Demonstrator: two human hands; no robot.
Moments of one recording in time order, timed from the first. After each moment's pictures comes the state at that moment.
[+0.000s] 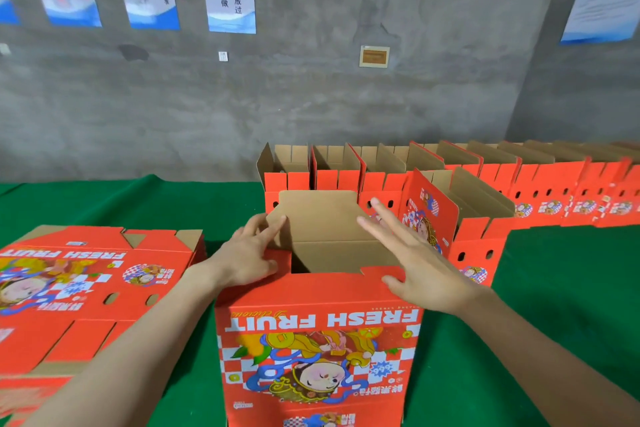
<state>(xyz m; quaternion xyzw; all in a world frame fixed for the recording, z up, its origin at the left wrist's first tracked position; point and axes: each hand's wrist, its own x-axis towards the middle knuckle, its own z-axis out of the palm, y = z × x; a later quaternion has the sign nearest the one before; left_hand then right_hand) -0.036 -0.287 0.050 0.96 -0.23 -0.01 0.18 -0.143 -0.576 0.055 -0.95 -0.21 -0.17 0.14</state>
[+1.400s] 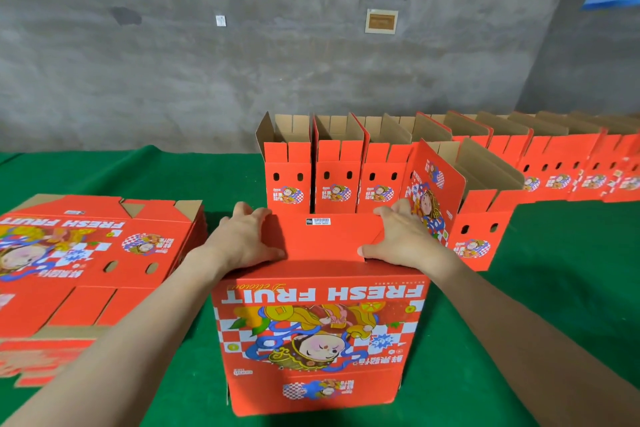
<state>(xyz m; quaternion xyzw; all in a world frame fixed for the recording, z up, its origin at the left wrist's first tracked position) -0.055 -0.292 0.041 0.98 -0.13 -0.02 0.15 -0.104 -0.552 0.040 -0.98 0.07 -0.03 0.16</state>
